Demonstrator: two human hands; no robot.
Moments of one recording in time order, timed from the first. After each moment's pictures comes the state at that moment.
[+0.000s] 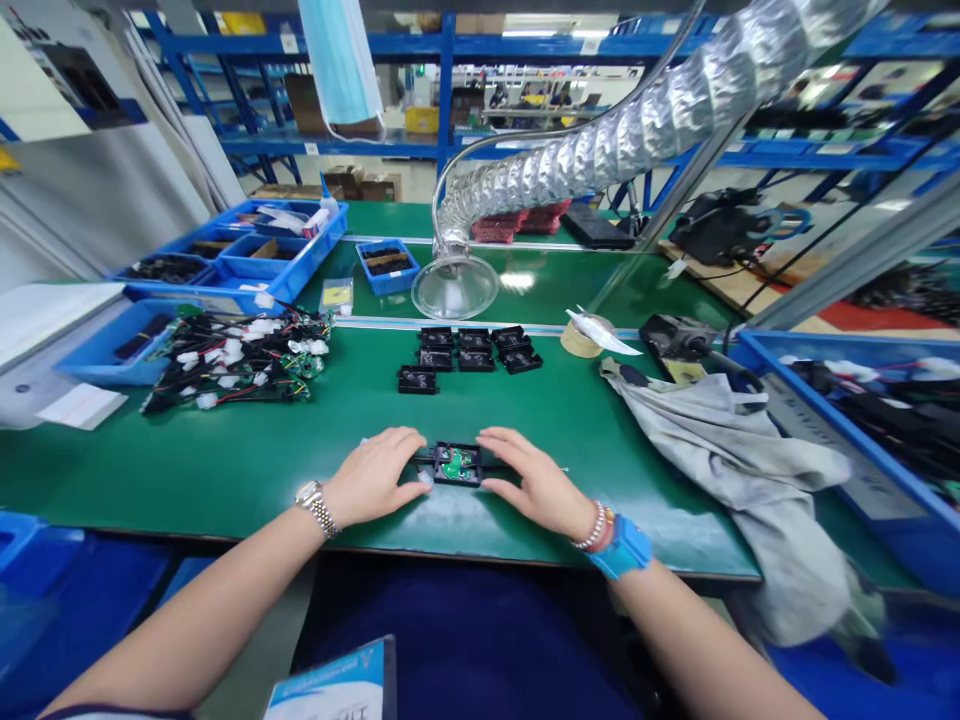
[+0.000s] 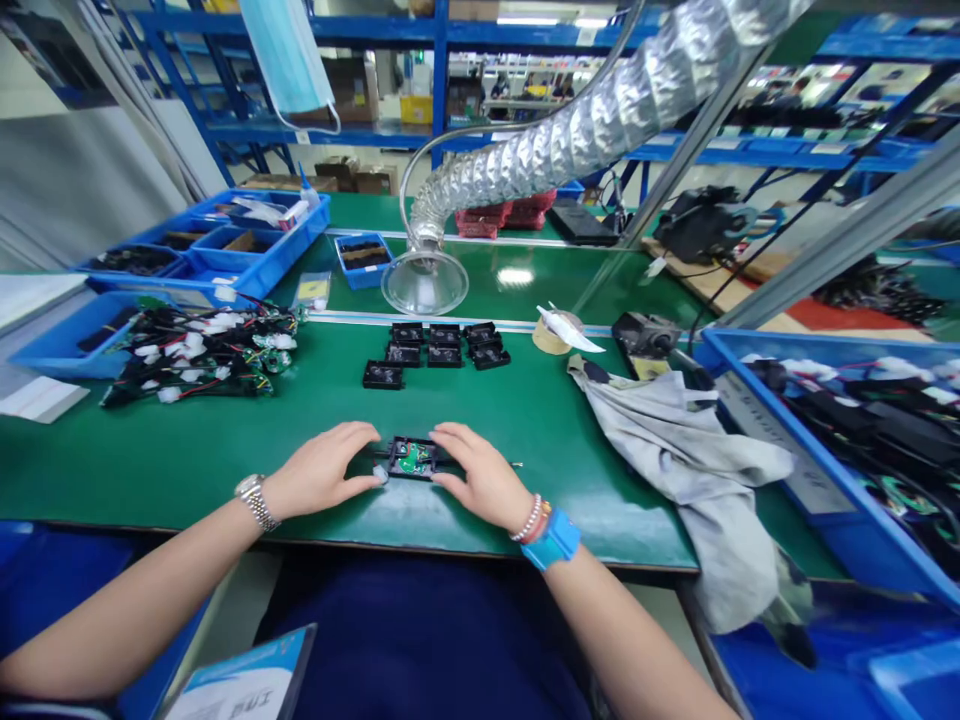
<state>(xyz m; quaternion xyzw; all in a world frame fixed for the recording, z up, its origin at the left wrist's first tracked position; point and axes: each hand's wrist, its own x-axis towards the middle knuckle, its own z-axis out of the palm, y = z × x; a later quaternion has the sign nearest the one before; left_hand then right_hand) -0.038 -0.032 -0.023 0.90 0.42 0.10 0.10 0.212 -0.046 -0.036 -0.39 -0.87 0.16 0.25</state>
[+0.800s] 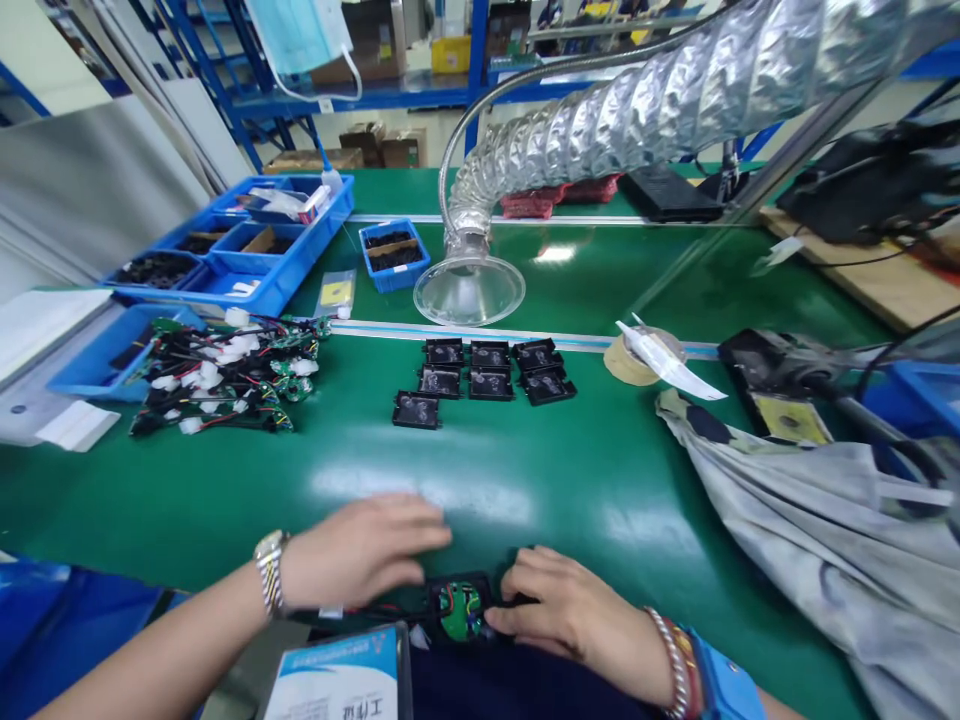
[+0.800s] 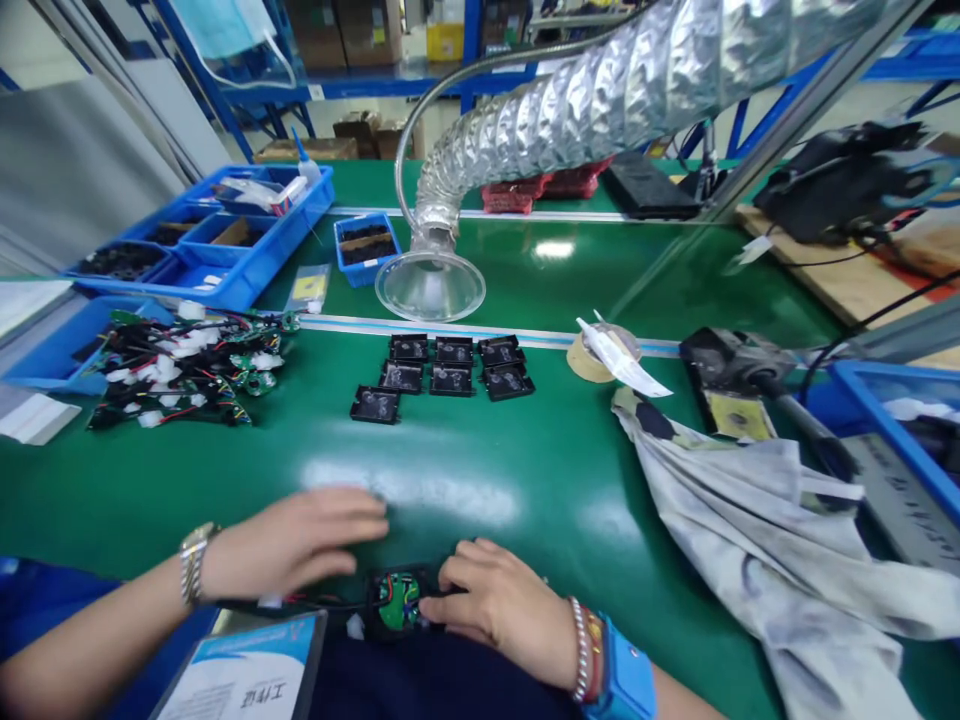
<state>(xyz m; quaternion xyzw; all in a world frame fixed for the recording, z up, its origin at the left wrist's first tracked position) -0.029 -0.009 -0.005 0.92 0.29 0.05 0.25 0.241 -0.039 -0.035 -0.20 -0.94 0.25 0.13</state>
